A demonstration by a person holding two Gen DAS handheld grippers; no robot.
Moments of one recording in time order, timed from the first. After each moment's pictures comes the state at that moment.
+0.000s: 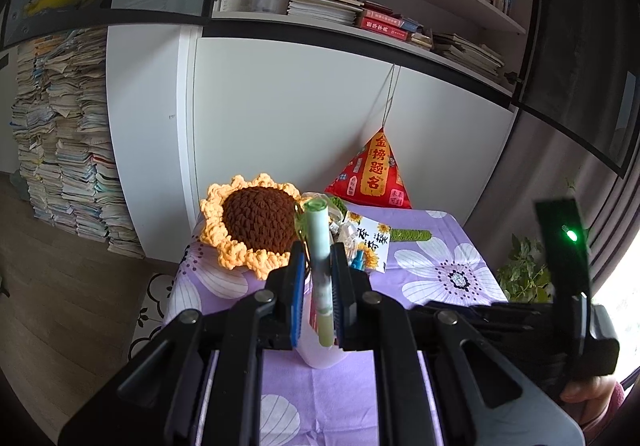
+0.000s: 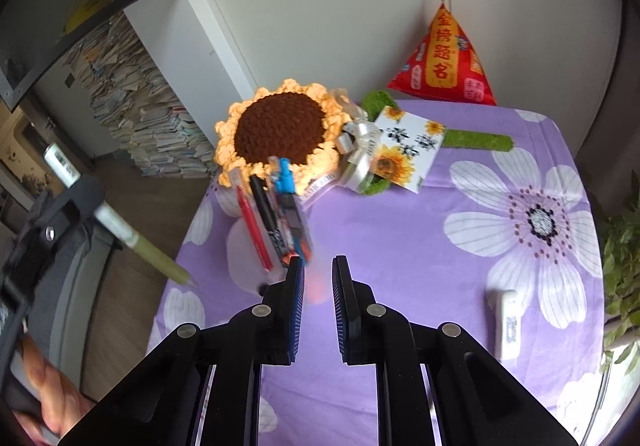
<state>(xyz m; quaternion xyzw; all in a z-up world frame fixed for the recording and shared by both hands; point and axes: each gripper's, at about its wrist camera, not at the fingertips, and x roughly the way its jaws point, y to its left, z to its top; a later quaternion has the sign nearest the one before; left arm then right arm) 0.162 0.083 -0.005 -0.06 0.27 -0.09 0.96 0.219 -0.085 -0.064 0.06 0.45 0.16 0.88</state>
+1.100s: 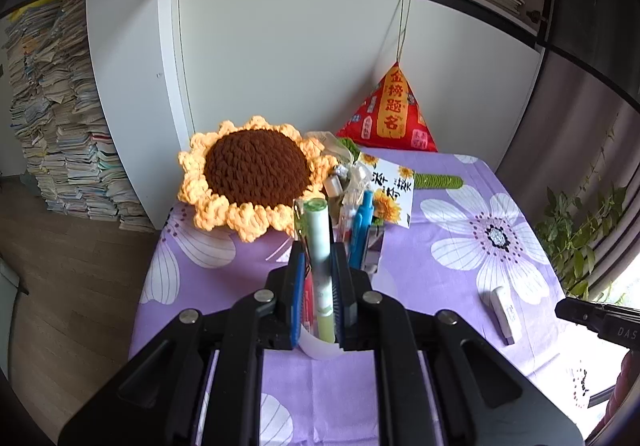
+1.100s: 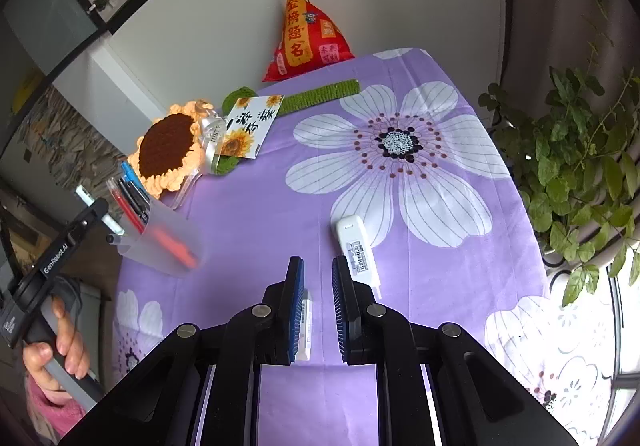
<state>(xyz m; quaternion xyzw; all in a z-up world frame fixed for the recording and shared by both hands) 0.204 0.045 -0.067 -0.02 0.35 -0.06 0.93 0.173 -0.230 -0.104 0.16 0.46 0.06 0.87</state>
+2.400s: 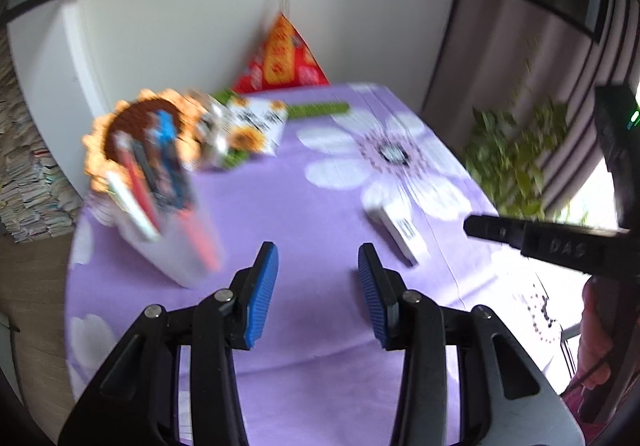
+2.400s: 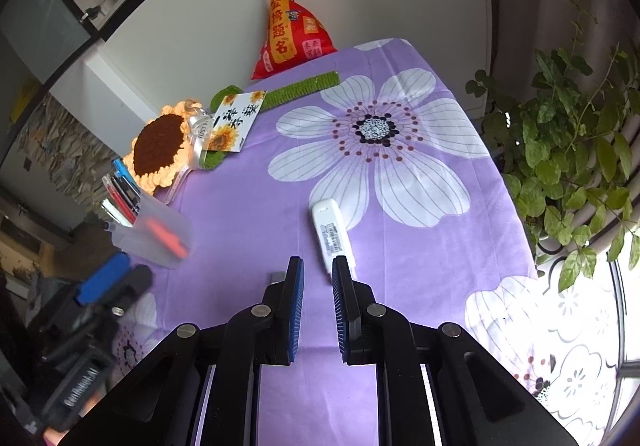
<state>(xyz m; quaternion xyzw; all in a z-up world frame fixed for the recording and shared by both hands) 0.148 -0.063 -0.091 0.05 0.41 -0.18 0.89 0.156 -0.252 -0.112 0.17 0.46 0.06 0.87</state>
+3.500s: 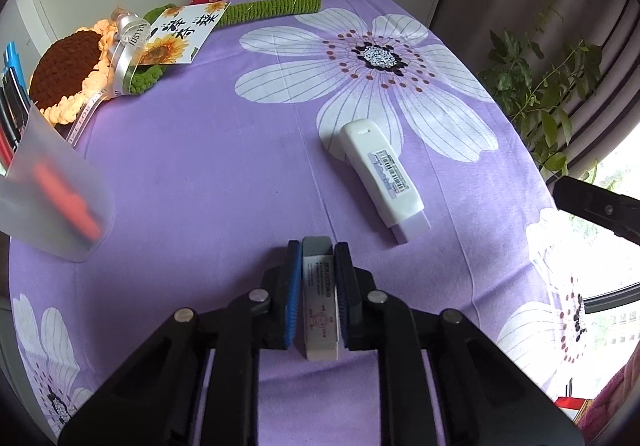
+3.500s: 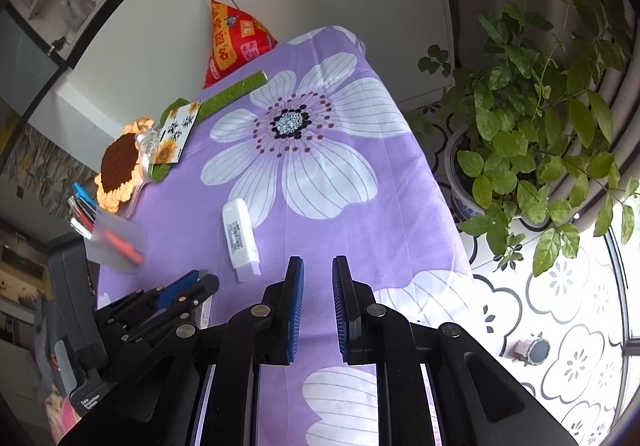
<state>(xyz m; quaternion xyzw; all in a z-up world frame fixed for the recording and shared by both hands) 0.186 -0.132 -0.173 0.07 0.52 -0.16 0.84 0.149 -0.330 -0.144 0.21 0.47 0.03 0.86</state>
